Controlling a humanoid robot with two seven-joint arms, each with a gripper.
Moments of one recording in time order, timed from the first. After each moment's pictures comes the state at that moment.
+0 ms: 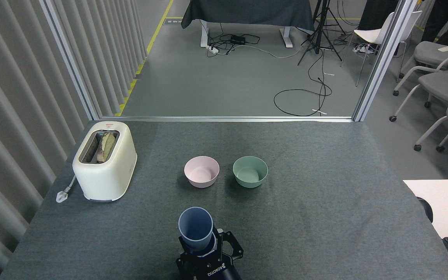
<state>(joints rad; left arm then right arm) 0.45 0.09 -0.13 -1.51 -1.36 0.28 0.47 -0.04 0.23 0.52 -1.30 1.71 0.05 -0.20</state>
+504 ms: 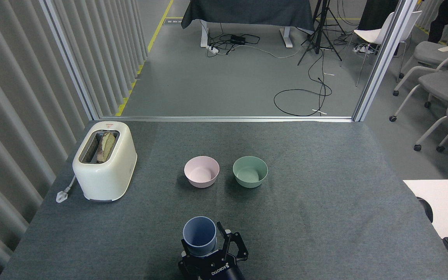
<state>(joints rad) 0.45 0.10 -0.13 -1.51 -1.36 0.28 0.47 -0.04 0.23 0.50 -1.29 1.70 0.04 -0.21</state>
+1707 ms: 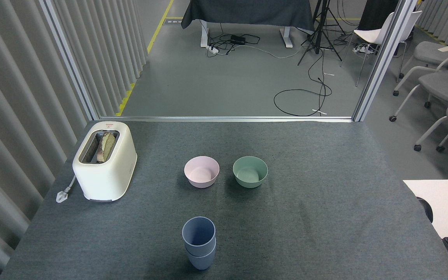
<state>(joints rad) 0.44 0.10 -0.14 -1.52 -1.36 0.21 0.47 0.39 0.04 0.12 -1.44 1.54 -0.06 -0.50</state>
